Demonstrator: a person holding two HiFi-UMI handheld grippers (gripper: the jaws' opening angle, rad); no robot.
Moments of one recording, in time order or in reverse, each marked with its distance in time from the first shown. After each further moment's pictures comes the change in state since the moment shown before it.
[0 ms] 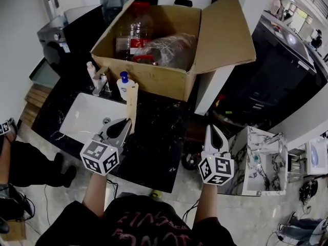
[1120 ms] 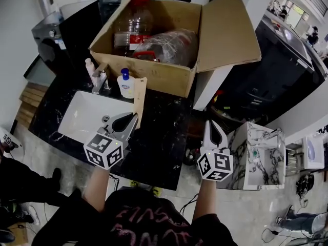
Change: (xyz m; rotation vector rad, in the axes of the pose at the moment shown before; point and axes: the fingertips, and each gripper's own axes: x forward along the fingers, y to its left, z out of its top) left arm 0.015 0.009 0.004 -0.026 -0.002 -0.102; right arm 0.012 0.025 0.002 -0.017 0.010 -0.032
